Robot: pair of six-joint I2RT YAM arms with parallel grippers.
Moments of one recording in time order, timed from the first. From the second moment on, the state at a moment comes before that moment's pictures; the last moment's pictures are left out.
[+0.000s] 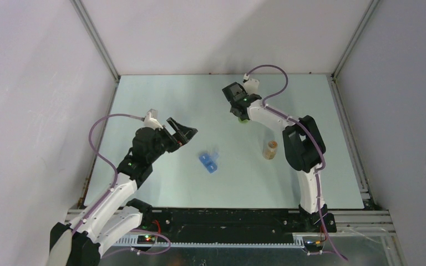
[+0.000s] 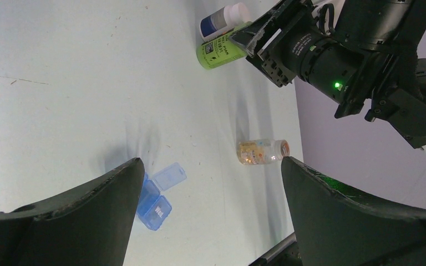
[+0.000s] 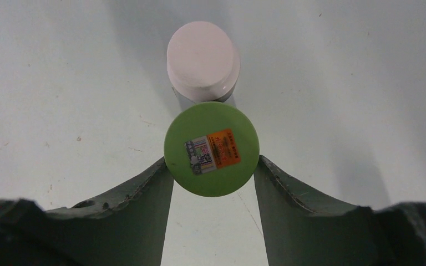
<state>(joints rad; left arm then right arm) -0.38 0.84 0.54 -0.01 0.13 -0.89 0.61 2.07 1.68 -0.54 0.64 0.76</state>
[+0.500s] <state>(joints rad) -0.38 0.85 0.55 -0.01 0.13 -0.89 0.60 2.09 1.71 -0.50 0.65 0.67</state>
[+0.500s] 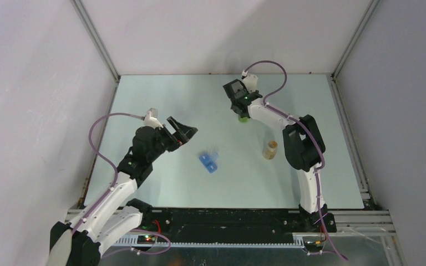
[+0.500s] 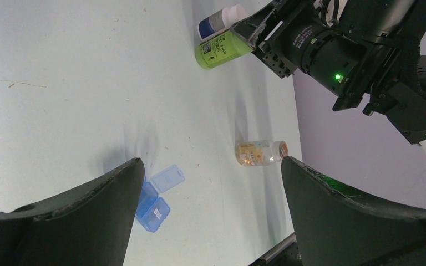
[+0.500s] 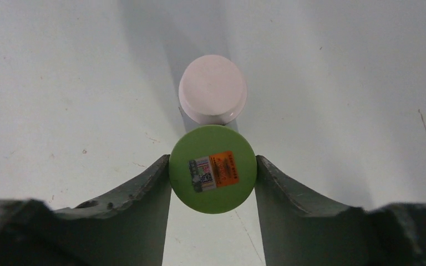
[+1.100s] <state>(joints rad) -0.40 0.92 0.56 0.03 0.19 -0.83 0.61 1.86 1.56 -0.46 0.42 0.50</state>
